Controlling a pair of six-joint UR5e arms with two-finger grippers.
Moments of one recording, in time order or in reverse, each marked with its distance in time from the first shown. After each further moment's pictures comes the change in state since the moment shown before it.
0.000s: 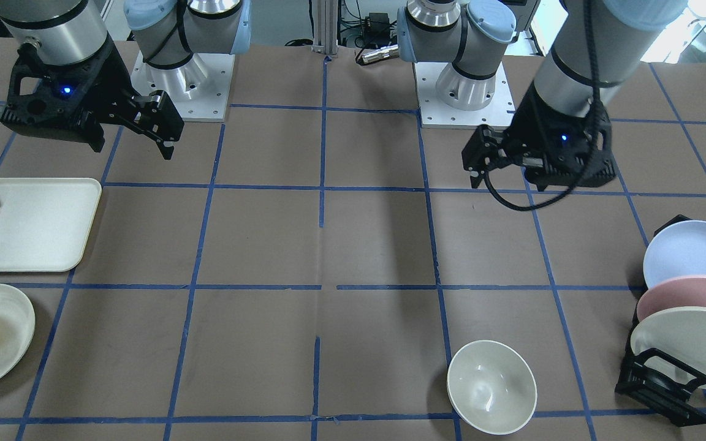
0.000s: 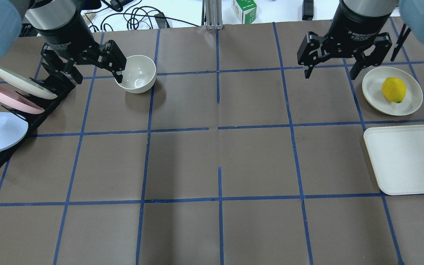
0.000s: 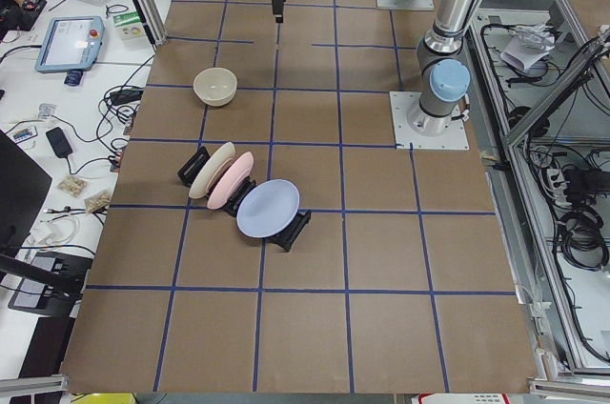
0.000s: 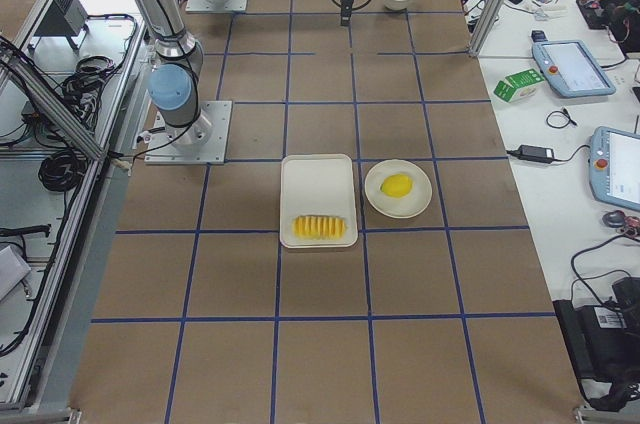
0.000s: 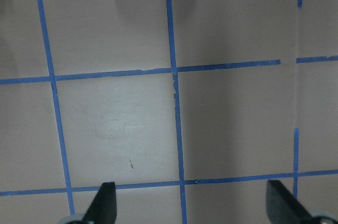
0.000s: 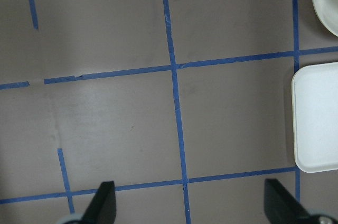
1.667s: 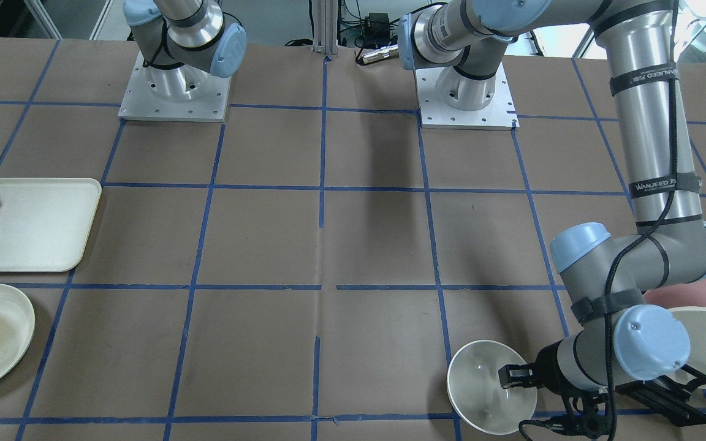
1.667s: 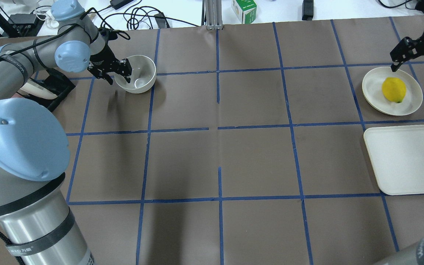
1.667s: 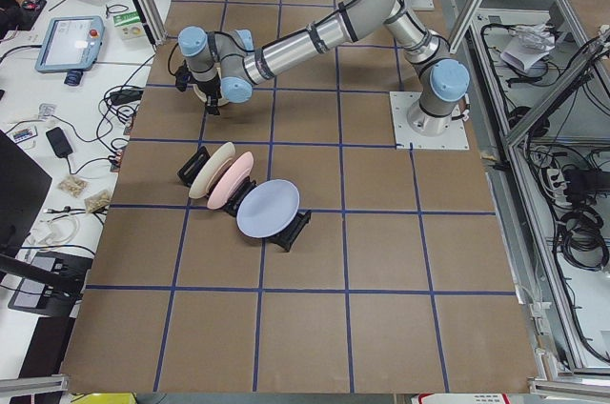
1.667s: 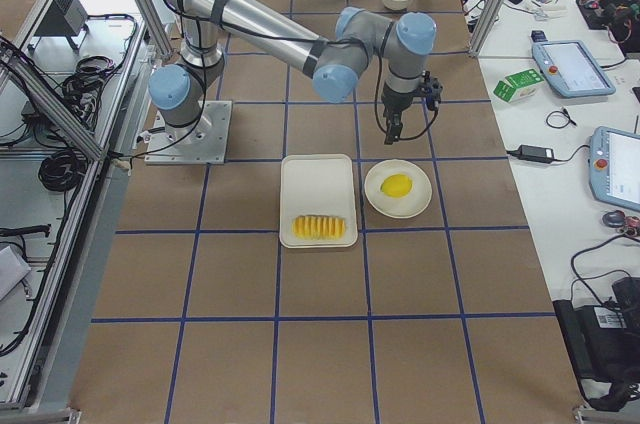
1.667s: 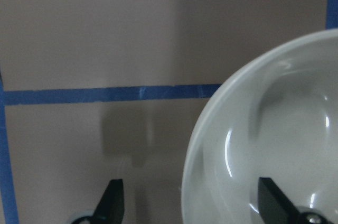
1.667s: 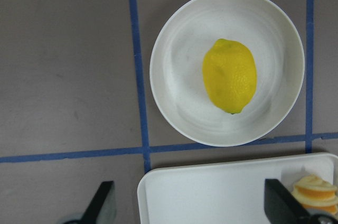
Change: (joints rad) left arm 0.130 -0.607 0.145 0.460 -0.074 0.106; right arm -0.475 0.332 -0.008 -0.346 -0.017 -0.501
